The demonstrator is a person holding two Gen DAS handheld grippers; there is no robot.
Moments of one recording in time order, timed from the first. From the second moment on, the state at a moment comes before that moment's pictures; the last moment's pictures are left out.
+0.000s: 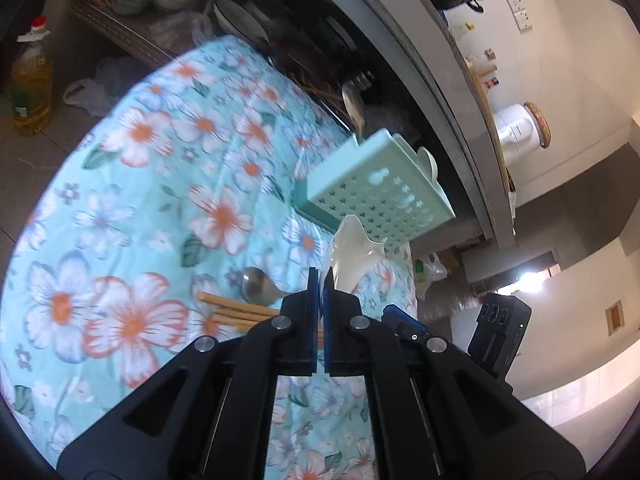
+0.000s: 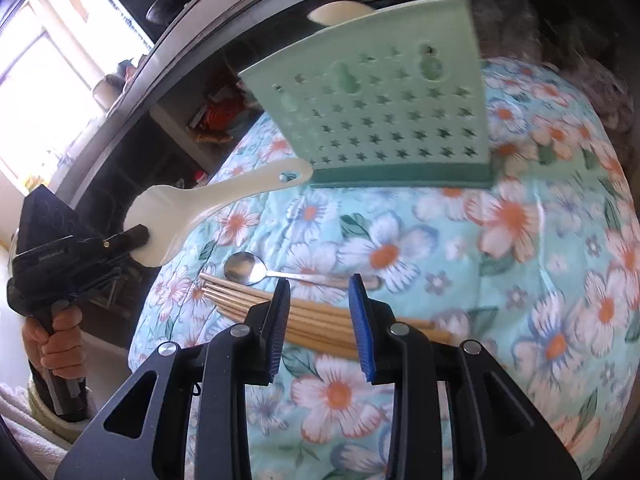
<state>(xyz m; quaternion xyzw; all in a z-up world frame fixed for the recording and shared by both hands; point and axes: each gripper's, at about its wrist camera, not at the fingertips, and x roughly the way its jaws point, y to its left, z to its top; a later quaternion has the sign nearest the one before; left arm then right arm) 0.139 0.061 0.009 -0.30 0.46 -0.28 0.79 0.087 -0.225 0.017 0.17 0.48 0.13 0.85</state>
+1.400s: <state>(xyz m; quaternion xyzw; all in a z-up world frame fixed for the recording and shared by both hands) 0.134 0.118 0.045 -0.27 0.34 -0.23 0.87 0.133 -0.174 0.036 0.02 0.44 0.19 0.88</state>
